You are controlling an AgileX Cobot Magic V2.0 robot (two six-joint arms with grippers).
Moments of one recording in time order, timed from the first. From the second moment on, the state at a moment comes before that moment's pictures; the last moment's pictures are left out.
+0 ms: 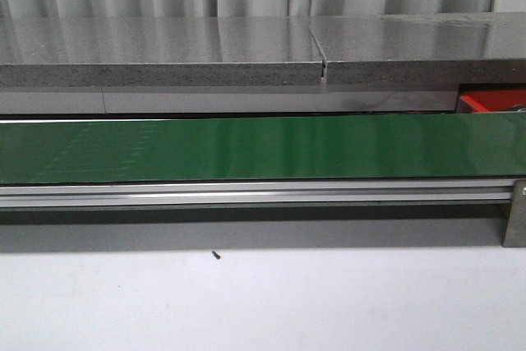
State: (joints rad) left arm -0.14 0.57 -0.62 -0.18 0.26 0.22; right arm -0.08 -0.01 0.03 -0.17 0.06 0.18
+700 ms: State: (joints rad) left arm -0.09 0.18 -0.10 -0.10 -0.02 0.14; right arm -0.08 -0.01 0.03 -0.17 0.06 0.18
